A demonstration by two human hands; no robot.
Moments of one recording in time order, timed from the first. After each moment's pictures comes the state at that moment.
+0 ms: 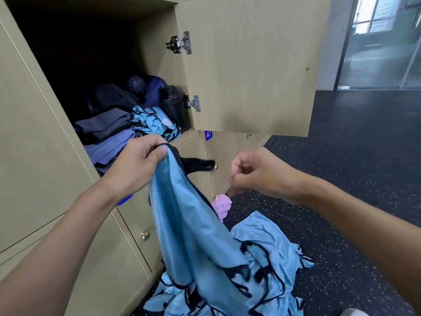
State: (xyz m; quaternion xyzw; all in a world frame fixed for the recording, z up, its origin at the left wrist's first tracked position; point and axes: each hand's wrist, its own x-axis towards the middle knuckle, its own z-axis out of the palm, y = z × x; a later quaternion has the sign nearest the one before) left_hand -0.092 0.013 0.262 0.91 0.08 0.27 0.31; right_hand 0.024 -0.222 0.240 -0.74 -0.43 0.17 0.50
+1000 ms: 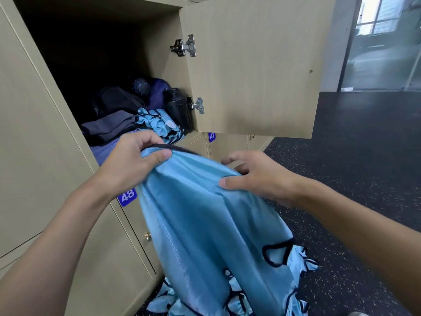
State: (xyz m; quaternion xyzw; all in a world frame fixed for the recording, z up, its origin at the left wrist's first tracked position) left_hand -0.105 0.013 0.277 0.90 0.08 0.29 0.32; right_hand 0.016 -0.212 0.246 -0.76 -0.39 0.20 0.48
